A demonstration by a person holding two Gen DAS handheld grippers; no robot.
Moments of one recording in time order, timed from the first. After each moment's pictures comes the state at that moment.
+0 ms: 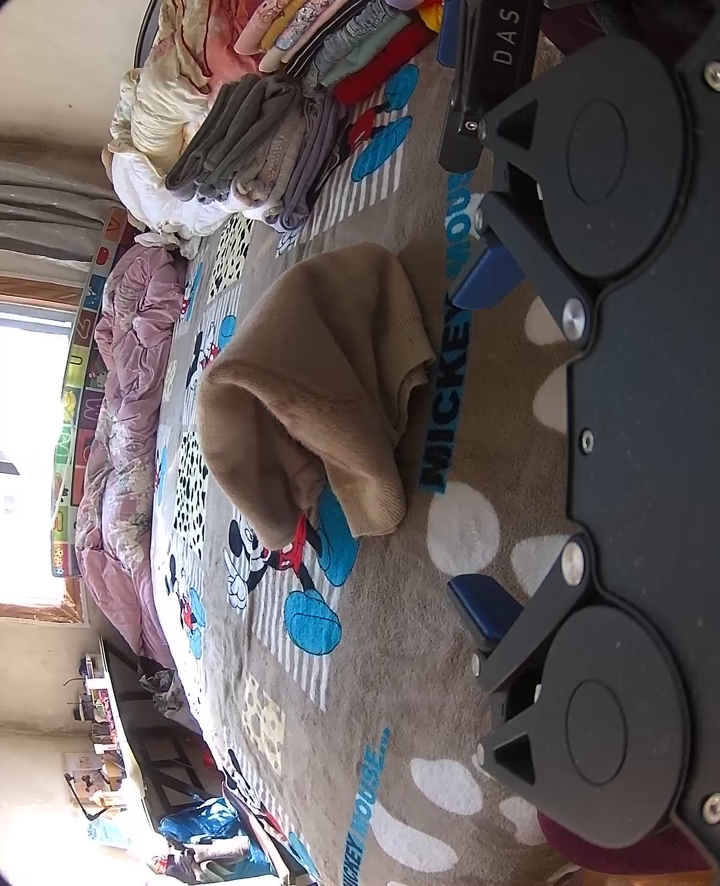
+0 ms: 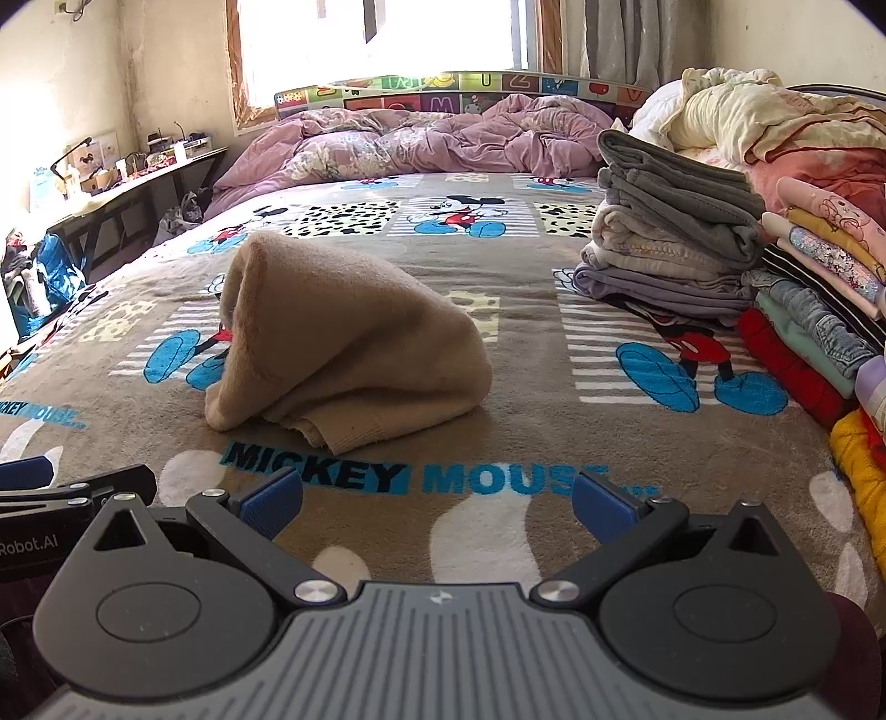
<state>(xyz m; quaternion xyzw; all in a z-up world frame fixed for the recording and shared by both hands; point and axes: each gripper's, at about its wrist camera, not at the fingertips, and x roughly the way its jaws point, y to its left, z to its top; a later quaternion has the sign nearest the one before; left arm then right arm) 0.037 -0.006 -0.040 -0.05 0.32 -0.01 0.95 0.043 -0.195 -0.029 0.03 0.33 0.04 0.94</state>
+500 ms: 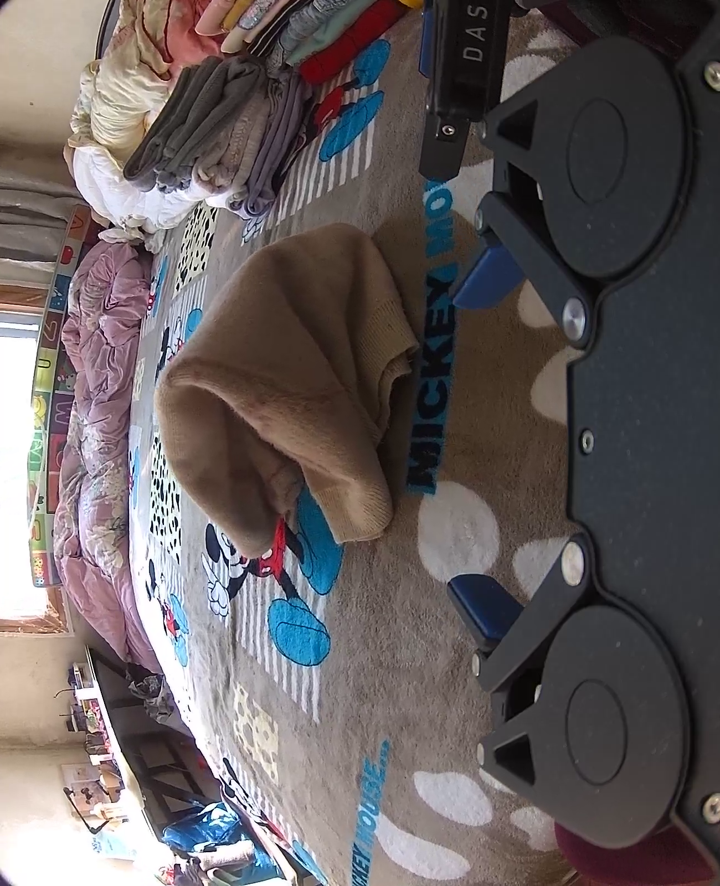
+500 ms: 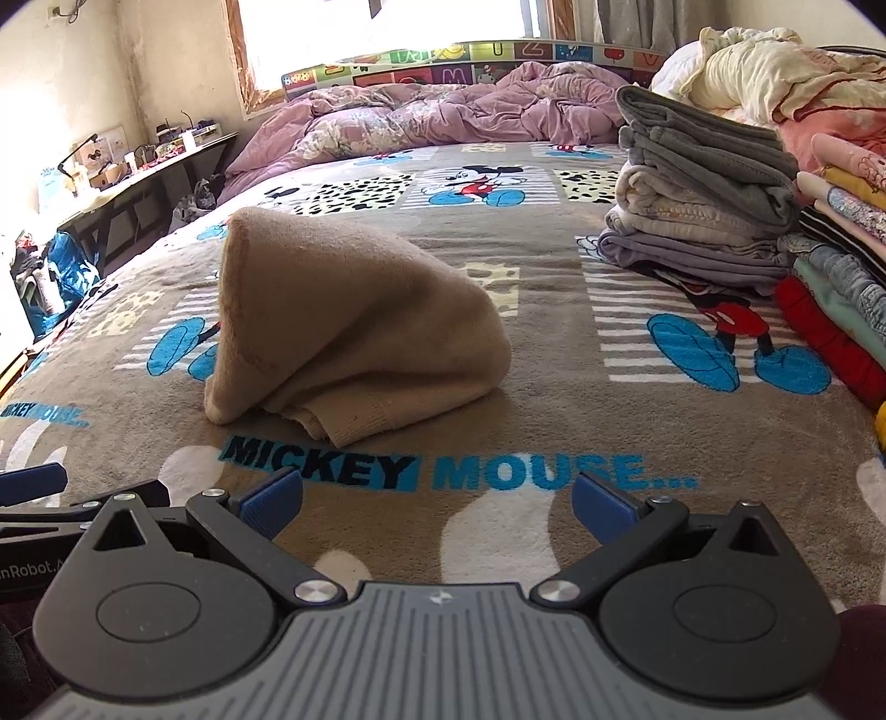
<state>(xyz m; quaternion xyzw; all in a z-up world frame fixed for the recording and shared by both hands) 0.066 -0.018 -0.057 -0.02 0.35 0.00 0.94 0.080 -0.206 -0.054 0.06 0.36 0.07 0.93</state>
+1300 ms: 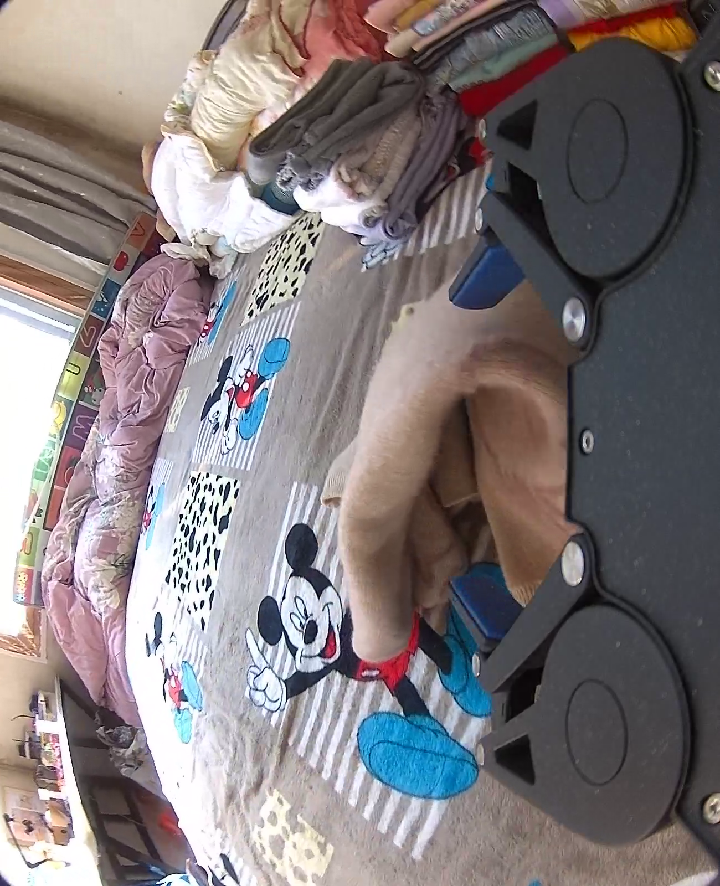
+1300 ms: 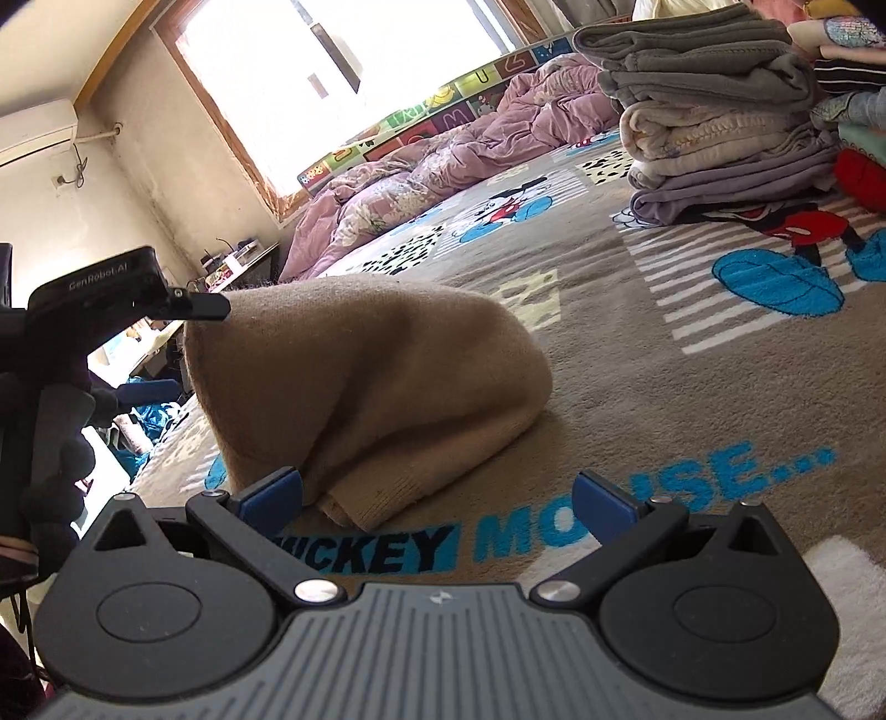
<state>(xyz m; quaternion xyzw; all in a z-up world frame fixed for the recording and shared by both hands) 0.247 0.005 -0.017 -0.14 0.34 -0.06 0.93 0.123 -0.255 -0.121 0.24 0.28 0.14 0.92</state>
